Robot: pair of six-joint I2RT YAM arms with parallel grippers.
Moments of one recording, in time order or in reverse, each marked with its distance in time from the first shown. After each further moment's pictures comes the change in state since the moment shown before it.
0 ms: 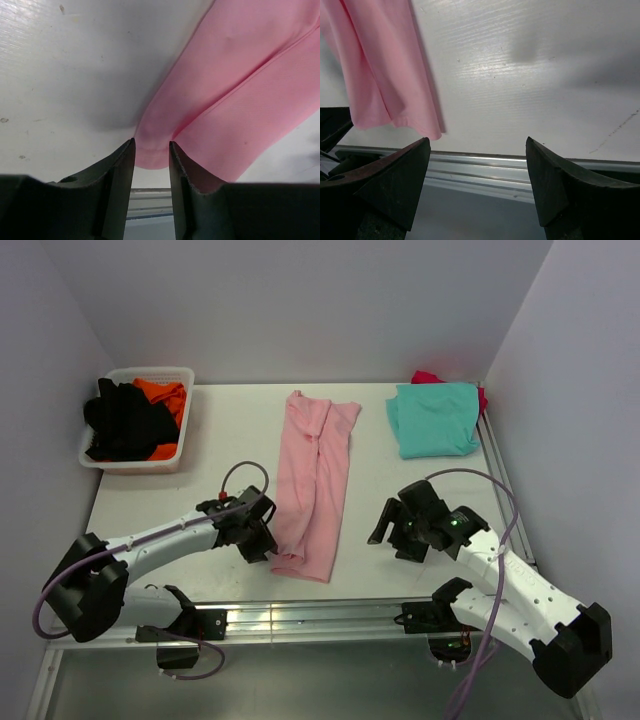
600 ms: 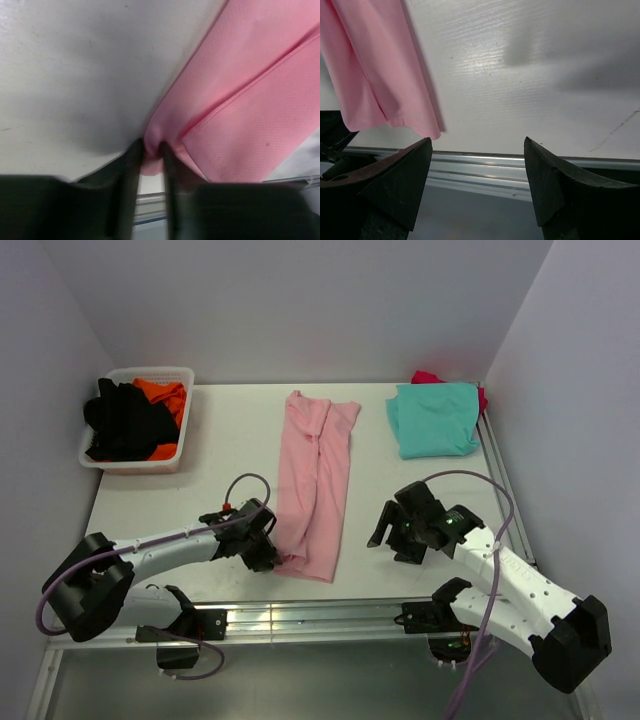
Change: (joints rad) left arm -0.042 0.000 -0.133 0.175 0.049 -0.053; right arm 0.007 0.026 -0.011 -0.006 0.000 0.015
